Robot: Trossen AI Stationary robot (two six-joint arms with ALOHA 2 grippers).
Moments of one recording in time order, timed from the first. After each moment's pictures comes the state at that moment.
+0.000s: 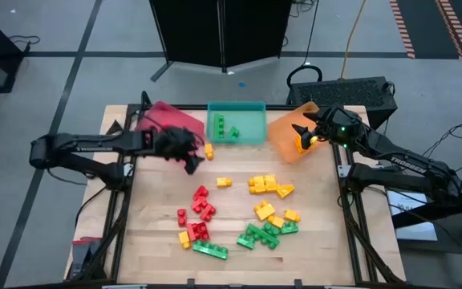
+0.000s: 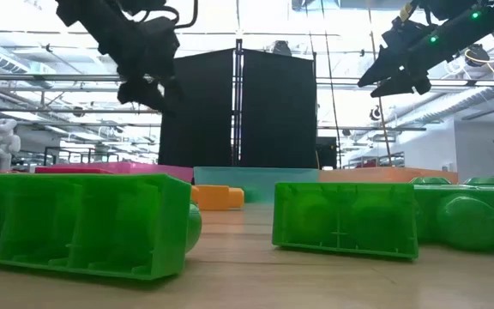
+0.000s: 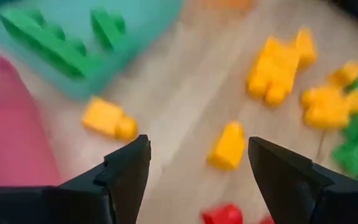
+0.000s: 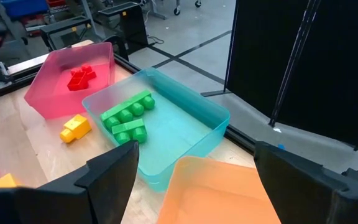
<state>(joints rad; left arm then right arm) 0.15 1.17 0.81 -0.43 -0.06 -0.48 -0.54 0.70 0.60 -0.26 0.16 0.17</state>
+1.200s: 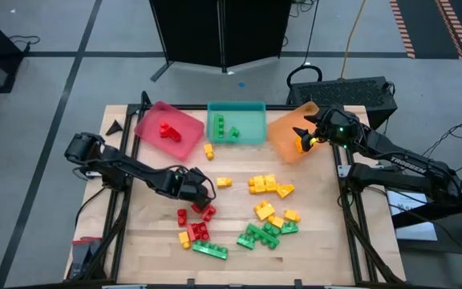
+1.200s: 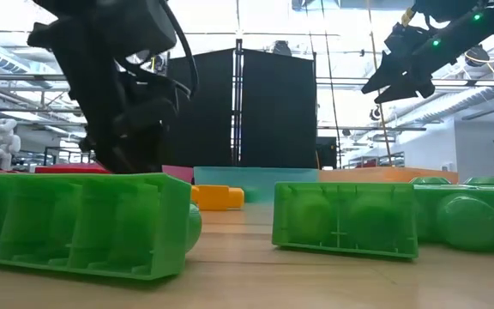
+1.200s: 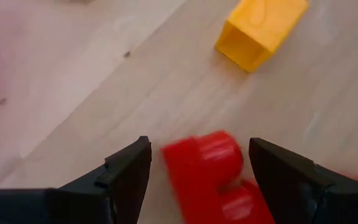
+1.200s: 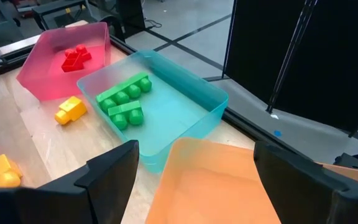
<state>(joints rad) -0.24 1.62 0.80 -0.39 -0.35 -0.94 -0.54 0.70 0.60 -0.33 0.16 0.17</state>
